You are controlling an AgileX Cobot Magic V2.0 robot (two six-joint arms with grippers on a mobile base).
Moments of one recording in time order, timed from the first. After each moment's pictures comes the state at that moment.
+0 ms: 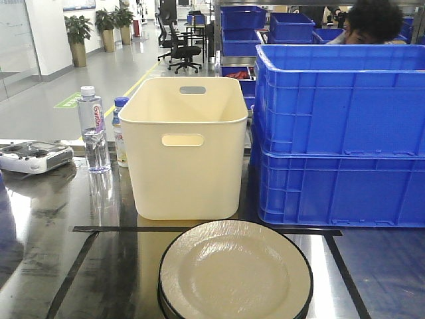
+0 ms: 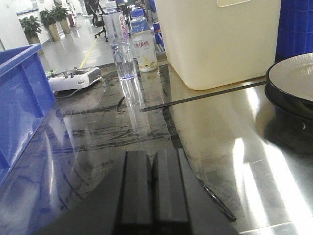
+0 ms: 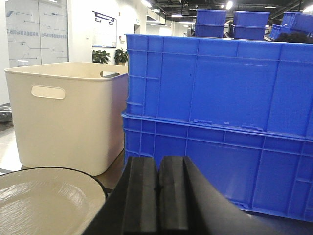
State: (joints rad) left arm -0.13 0.04 -0.44 0.07 0.61 0.03; right arm 0.17 0.43 -0.47 0.56 0.03 -0.59
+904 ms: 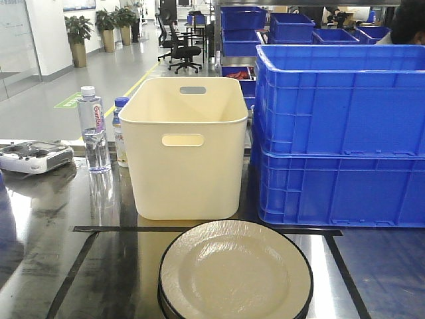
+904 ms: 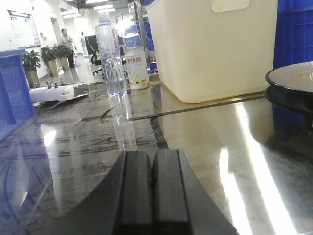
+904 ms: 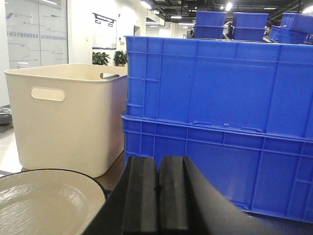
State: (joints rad) left arm -0.12 -0.01 0.03 0.02 0.01 0.03; right arm 0.17 0.43 -0.47 0.56 0.03 -0.59
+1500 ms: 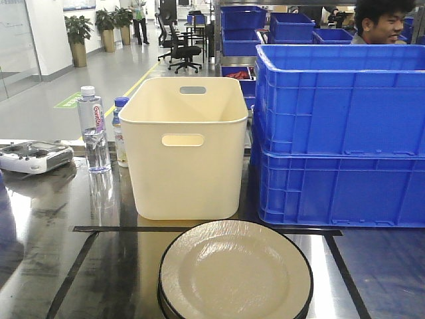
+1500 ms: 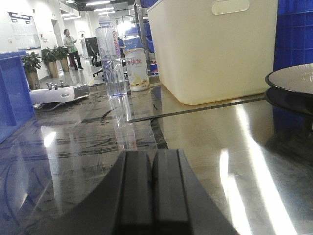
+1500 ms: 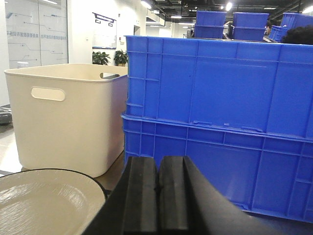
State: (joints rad) left arm -0.12 -0.01 0.03 0.02 0.01 0.03; right arm 0.17 0.43 -0.47 0.56 0.03 -0.59
